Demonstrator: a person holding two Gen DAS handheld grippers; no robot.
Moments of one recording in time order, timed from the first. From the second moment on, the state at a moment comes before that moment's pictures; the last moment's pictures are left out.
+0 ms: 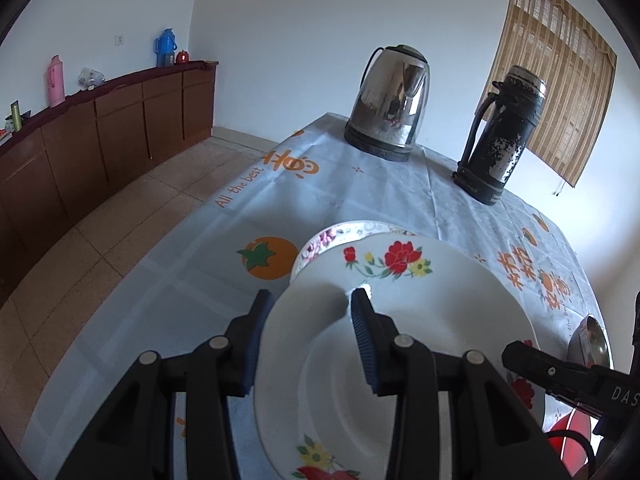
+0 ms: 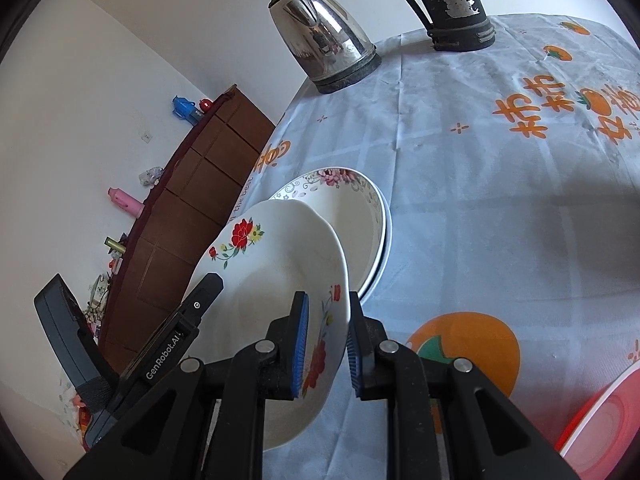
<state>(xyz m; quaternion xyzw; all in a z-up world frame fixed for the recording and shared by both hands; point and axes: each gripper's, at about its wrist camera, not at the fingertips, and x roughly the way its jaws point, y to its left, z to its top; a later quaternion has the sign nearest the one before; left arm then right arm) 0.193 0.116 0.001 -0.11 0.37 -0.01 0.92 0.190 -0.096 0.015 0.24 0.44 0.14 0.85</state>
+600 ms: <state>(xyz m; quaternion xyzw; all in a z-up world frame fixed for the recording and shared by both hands) 0.233 0.114 -0.011 -0.10 0.37 0.00 0.92 0.218 -0.096 0.008 0.26 0.42 0.14 0.86</state>
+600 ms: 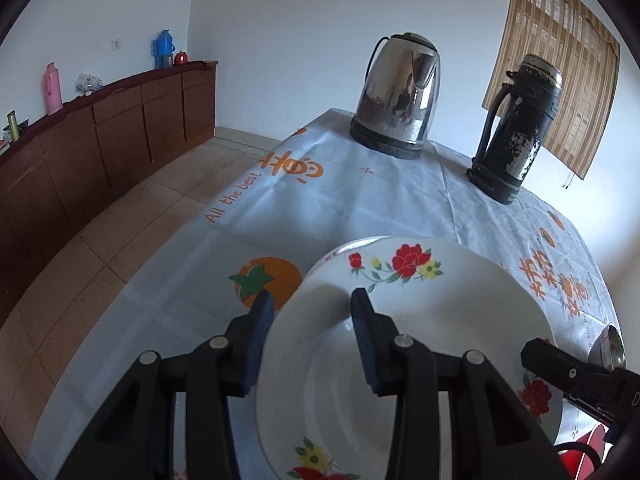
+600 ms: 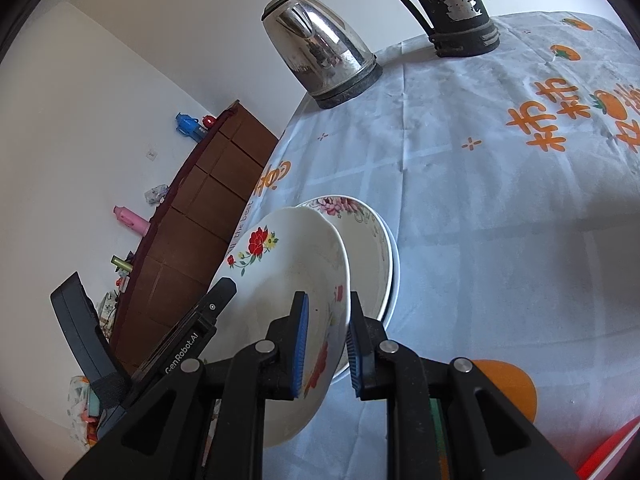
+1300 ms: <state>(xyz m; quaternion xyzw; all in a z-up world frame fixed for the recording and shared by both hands) 0.243 0.067 -0.017 0.00 0.36 -0.02 0.93 0.234 -0.086 -0.015 0.24 0.43 0.13 0.86</state>
